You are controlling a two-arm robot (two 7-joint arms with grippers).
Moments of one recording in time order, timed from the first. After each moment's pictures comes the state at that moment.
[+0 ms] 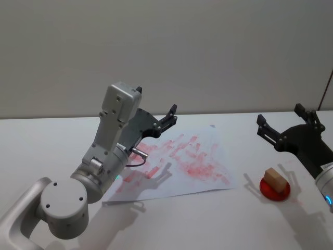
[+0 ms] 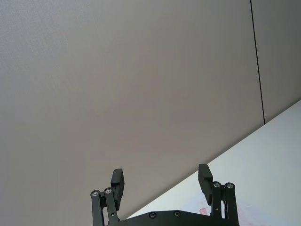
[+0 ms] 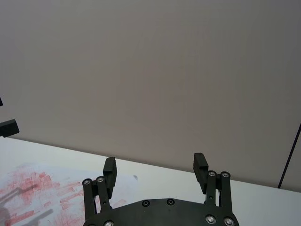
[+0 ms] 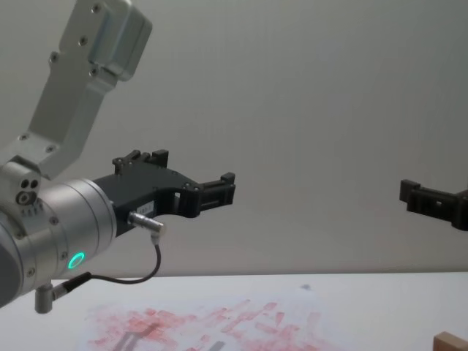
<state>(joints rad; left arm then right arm) -0.24 0.38 0.45 -1.63 -0.20 0.01 -0.01 -0.01 0.34 -0.23 -1.77 0.29 0.03 0.07</state>
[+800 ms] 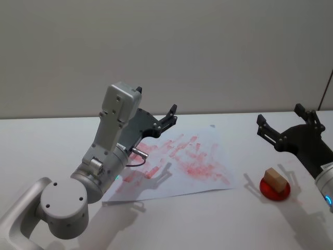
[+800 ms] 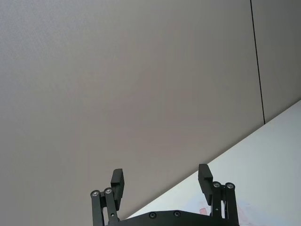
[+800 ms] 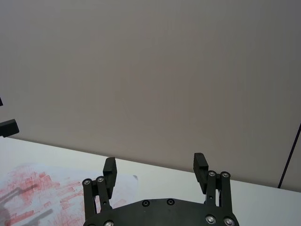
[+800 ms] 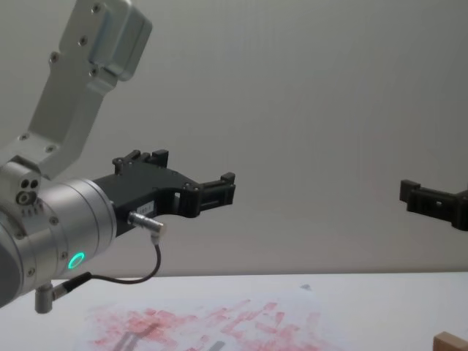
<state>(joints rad) -0.24 0.38 0.45 -1.63 -0.20 0.01 -0.01 -0.01 0.34 -0.23 -1.77 0.29 0.03 0.07</state>
